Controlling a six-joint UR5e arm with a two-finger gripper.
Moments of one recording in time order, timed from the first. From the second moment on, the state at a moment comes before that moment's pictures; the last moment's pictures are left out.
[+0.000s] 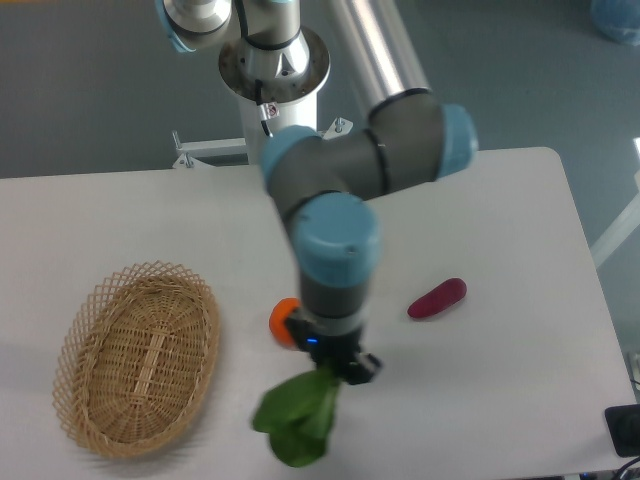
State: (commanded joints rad) arm 2.18 -2.03 -1.37 -1.20 1.54 0.93
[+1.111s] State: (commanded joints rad) arm 1.94 -2.01 -1.57 -1.09 1.60 0.78
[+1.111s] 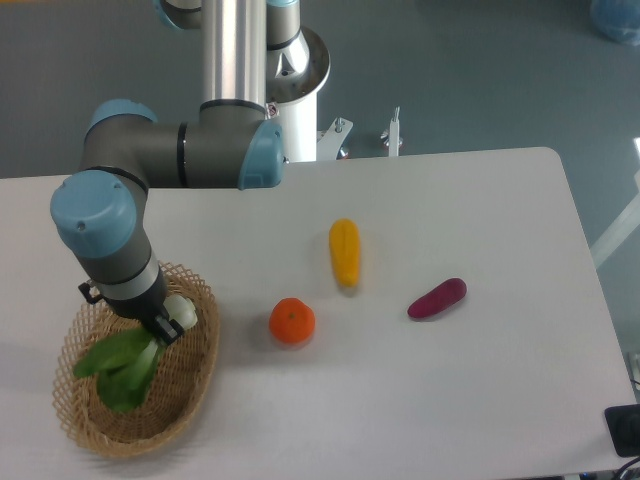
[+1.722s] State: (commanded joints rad) arm 1.98 -2.01 -1.56 -1.08 1.65 0.78
